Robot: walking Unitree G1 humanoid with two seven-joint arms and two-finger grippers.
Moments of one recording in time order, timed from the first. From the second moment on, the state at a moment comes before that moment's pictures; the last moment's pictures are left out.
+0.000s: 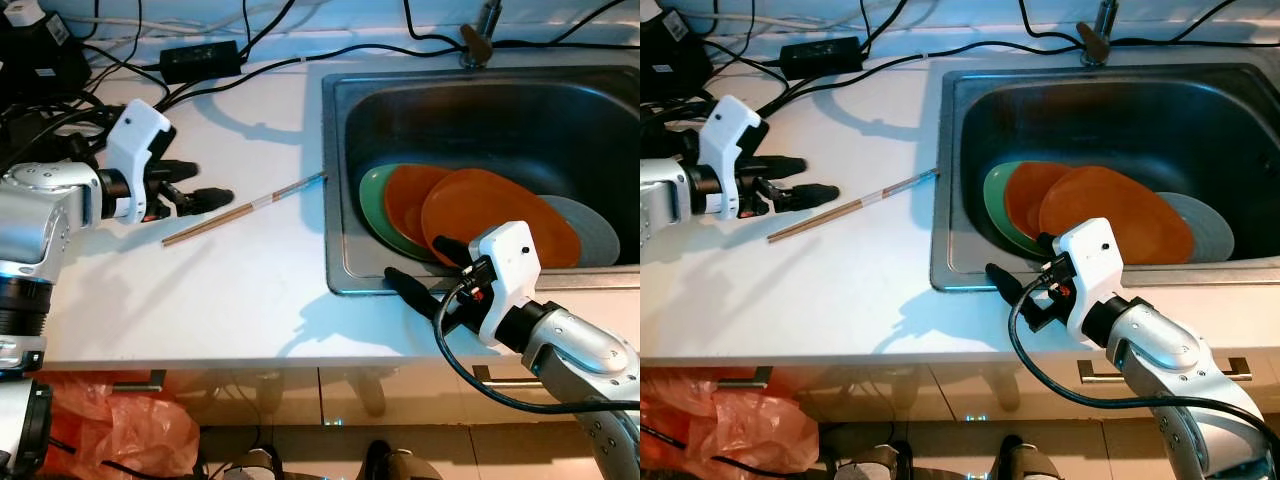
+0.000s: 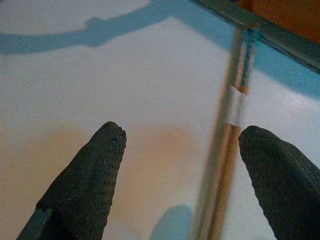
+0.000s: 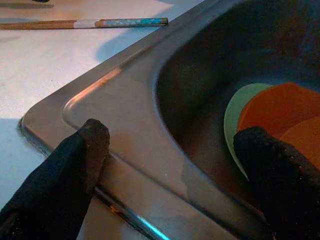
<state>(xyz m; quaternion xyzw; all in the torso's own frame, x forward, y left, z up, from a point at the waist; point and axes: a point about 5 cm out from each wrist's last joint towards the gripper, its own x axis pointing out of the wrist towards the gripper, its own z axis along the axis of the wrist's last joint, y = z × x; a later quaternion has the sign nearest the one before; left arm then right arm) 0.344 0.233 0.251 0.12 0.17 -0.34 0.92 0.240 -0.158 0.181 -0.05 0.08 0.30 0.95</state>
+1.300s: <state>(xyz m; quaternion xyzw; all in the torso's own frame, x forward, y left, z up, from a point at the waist) 0.351 0.234 0.225 0.15 0.22 -0.44 0.86 0.241 -0.160 0.179 -0.06 0.09 0.31 0.95</state>
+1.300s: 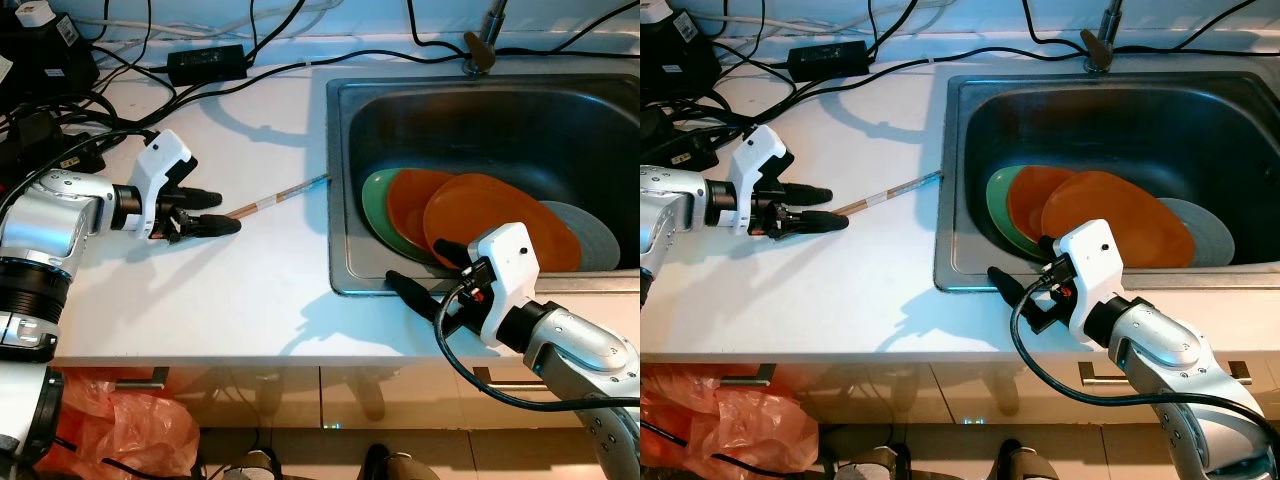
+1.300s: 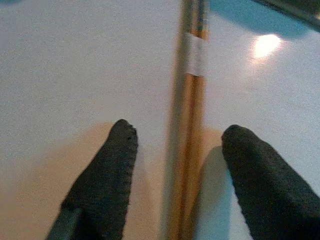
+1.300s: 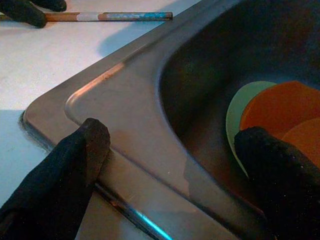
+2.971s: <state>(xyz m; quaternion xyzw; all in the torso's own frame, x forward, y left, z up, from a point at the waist) 0.352 0.227 0.211 0.15 0.14 -0.42 0.88 0.247 -0.160 0.178 -0.05 0.09 0.31 0.94</state>
